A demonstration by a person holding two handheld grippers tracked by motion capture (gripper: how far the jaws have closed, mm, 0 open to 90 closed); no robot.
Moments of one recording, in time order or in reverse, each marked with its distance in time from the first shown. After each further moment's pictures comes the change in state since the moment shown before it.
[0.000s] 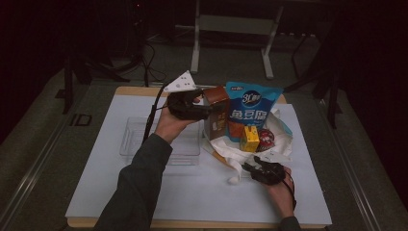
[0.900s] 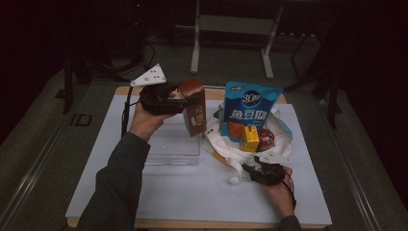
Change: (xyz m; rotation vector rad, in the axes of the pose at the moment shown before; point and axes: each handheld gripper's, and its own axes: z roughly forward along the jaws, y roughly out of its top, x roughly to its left) left arm 0.020 0.001 -0.057 -0.024 0.061 -0.039; right arm 0.001 -0.001 0.000 -0.004 0.008 -0.021
